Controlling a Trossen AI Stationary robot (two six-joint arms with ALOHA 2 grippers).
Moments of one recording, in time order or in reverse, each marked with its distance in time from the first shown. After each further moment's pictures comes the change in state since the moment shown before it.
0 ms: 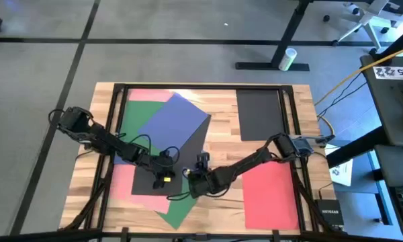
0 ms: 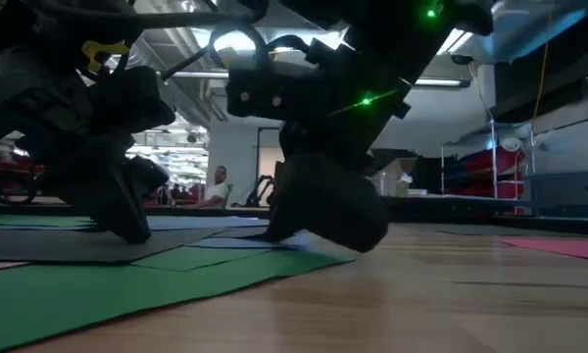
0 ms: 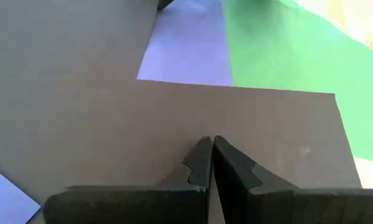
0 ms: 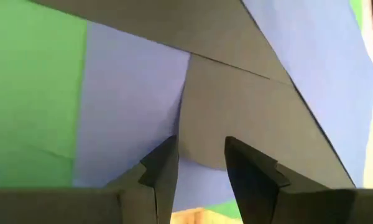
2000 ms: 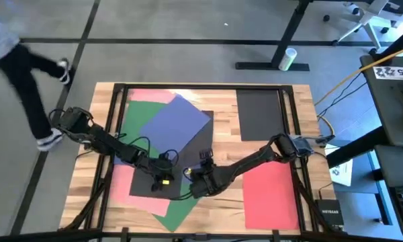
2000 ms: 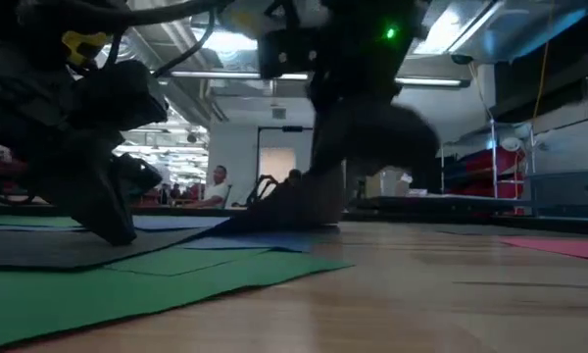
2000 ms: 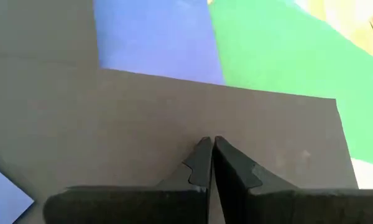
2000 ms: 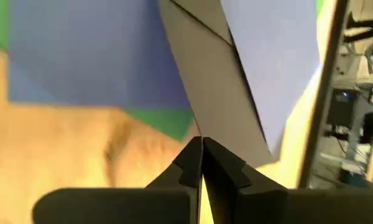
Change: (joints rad) left arm -0.040 -0.003 0.001 0.002 0.003 -0.030; right arm 0.011 -0.004 0.250 -0.624 0.051 0.022
